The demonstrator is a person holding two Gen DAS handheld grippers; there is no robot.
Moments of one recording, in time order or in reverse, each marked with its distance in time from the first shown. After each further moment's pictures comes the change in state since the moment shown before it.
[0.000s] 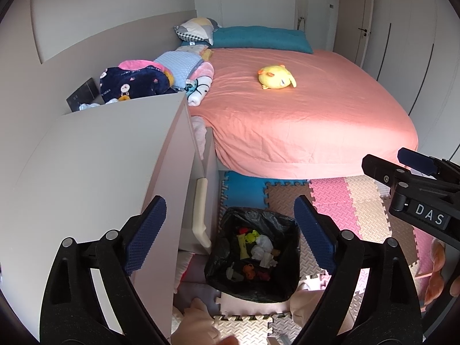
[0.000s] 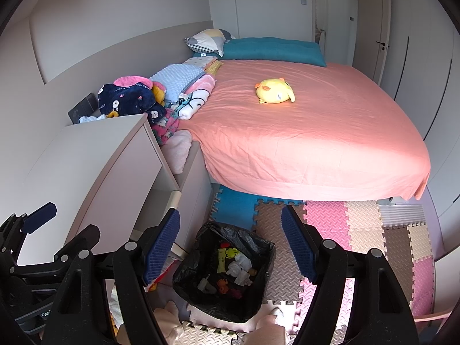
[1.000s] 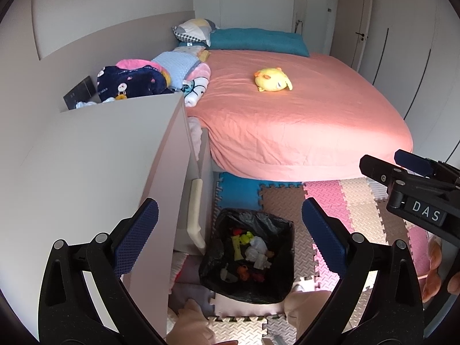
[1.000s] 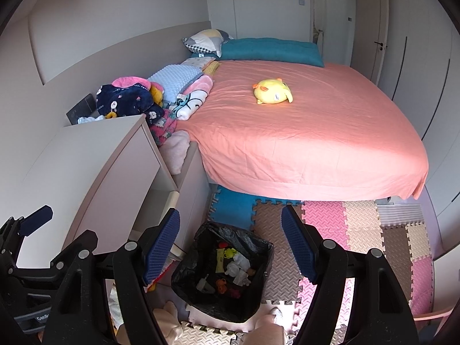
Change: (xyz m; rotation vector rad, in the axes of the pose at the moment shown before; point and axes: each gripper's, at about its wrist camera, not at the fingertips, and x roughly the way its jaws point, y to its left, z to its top) left arm -0.004 0.000 0.000 -0.018 -0.013 -0.024; right arm -0.003 -0.008 -0.003 0.003 -0.004 -0.007
